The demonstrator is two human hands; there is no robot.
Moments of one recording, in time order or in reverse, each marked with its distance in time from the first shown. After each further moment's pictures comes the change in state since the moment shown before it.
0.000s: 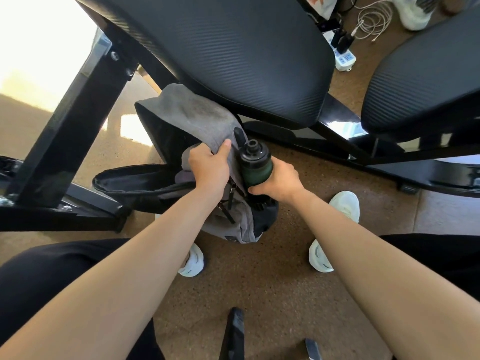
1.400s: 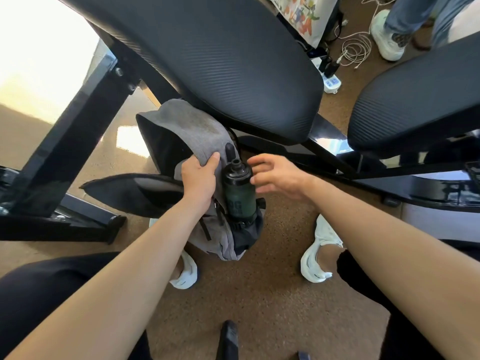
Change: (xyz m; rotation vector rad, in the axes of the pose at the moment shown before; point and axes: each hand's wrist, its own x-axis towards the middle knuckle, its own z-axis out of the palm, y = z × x) left_hand -0.003 0.011 -0.025 -0.192 -0.121 -0.046; right_hand -0.009 -0.047 -0.042 0.423 -0.324 0.021
